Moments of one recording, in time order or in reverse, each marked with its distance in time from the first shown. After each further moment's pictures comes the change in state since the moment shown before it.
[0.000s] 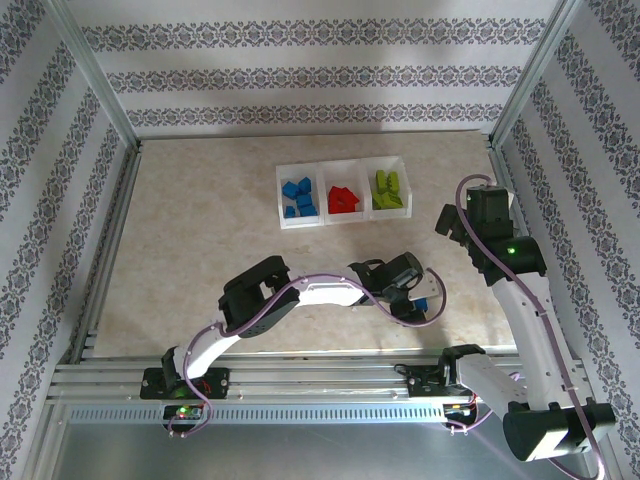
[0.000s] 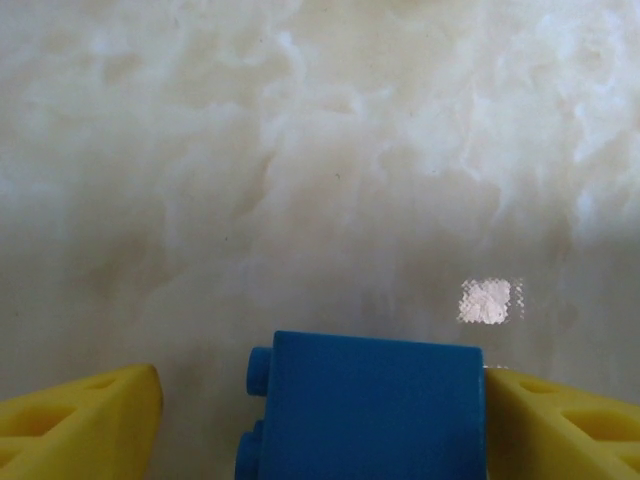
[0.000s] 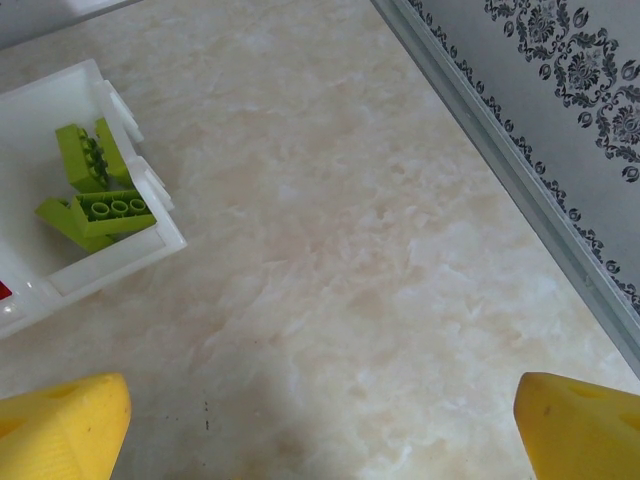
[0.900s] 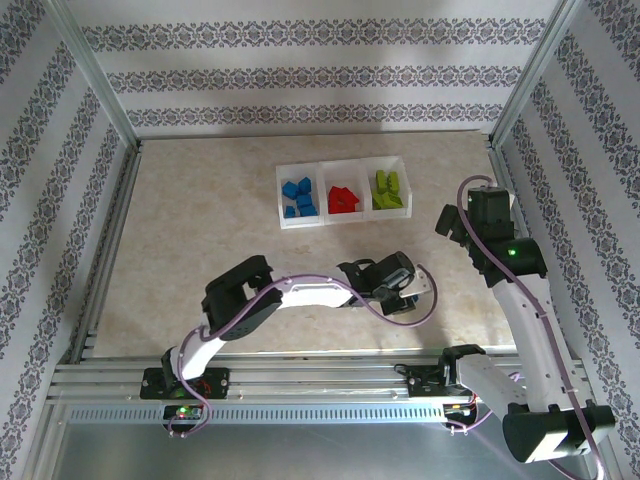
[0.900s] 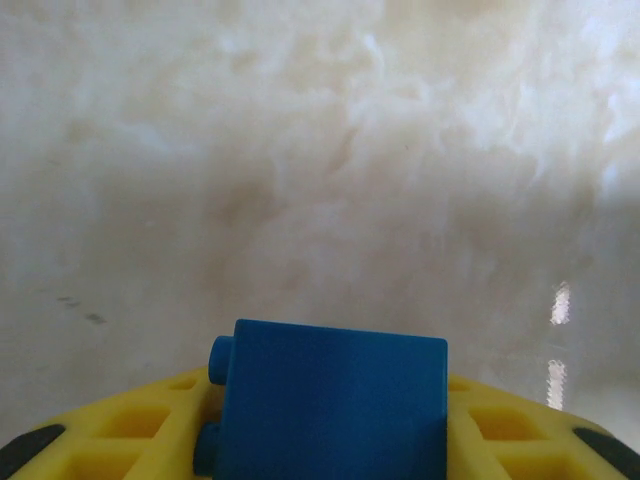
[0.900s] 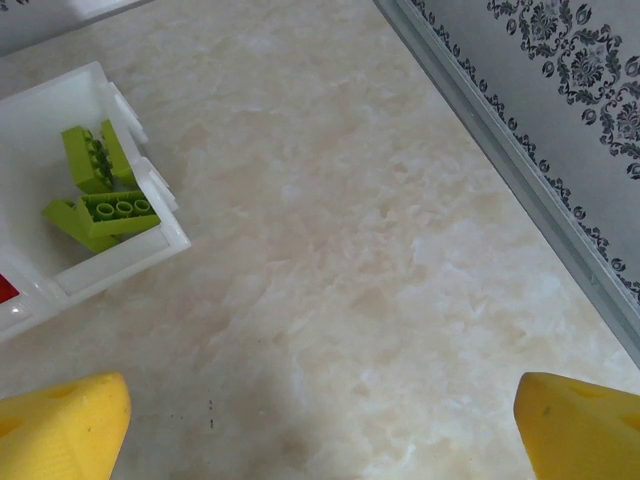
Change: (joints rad) left arm 0.005 -0.198 -0.159 0.008 -0.150 -0.016; right arm -0.006 -0.016 -0.007 0.003 -0.012 0.004
